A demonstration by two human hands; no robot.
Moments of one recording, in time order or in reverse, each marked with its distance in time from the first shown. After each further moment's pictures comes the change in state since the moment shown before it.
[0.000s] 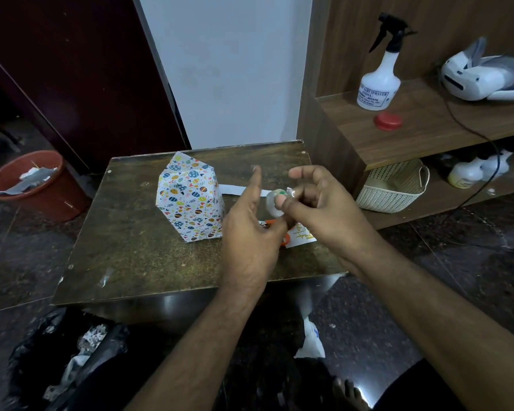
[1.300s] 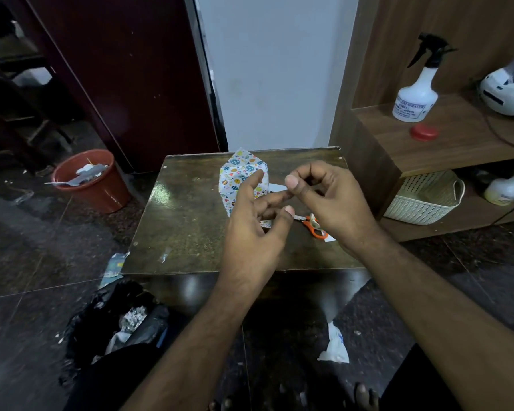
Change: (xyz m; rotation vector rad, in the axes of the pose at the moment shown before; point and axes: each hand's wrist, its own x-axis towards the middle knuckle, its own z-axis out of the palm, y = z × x) left_hand -0.038 0.035 -0.072 0.074 0.069 0.015; right_hand -0.003 -0.026 0.049 -0.027 -0.032 -0.360
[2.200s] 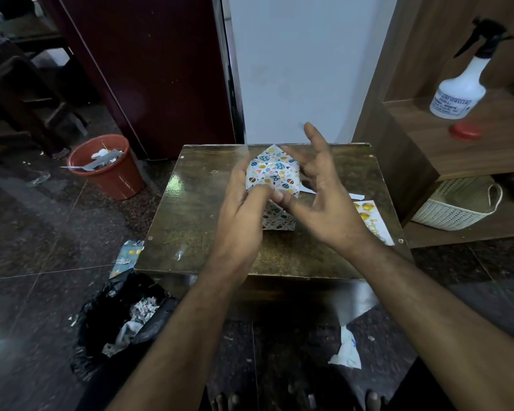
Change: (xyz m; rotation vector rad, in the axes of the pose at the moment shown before) left_hand 0.038 -0.005 -0.039 -0.094 0.050 -0.104; right_hand 0.021 0.024 0.046 0.009 -0.170 -0.086
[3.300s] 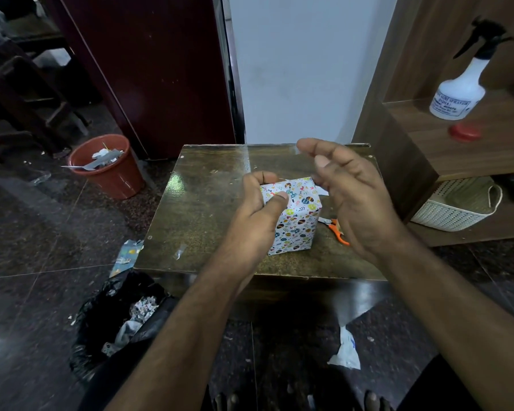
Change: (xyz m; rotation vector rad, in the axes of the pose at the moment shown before) left_hand -0.002 -0.006 0.005 0.066 -0.195 -0.129; right_hand -0.007 -0.028 -0.022 0.403 0.124 0.137
